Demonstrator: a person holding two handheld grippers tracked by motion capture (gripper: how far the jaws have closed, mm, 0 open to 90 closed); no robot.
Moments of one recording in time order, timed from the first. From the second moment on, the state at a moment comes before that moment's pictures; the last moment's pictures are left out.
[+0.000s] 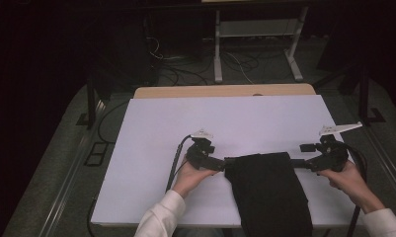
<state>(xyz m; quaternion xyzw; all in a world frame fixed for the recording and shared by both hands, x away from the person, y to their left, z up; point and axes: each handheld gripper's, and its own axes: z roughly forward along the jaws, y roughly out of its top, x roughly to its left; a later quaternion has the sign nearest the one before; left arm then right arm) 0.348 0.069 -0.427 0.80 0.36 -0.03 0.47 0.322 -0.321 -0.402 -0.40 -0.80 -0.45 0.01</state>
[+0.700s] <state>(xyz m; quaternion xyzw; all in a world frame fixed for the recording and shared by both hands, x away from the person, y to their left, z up) 0.371 0.066 -0.438 0.80 0.38 -0.03 0.46 0.353 -0.323 -0.418 -0.42 -0.80 -0.43 0.00</state>
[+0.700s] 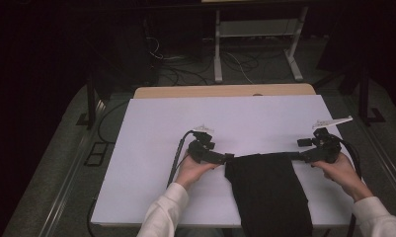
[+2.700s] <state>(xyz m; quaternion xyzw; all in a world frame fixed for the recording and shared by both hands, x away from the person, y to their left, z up) 0.374 0.072 -0.445 0.82 0.33 -0.10 0.46 0.373 -0.302 -0.446 -0.43 -0.81 -0.39 0.05</state>
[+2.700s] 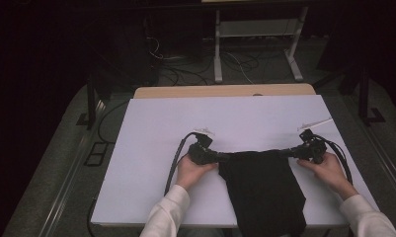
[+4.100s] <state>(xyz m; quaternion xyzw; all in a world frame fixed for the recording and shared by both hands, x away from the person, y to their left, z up) 0.427 0.141 -0.402 0.81 0.37 0.00 0.45 0.425 -0.224 -0.427 -0.43 -0.79 -0.43 0.02</state>
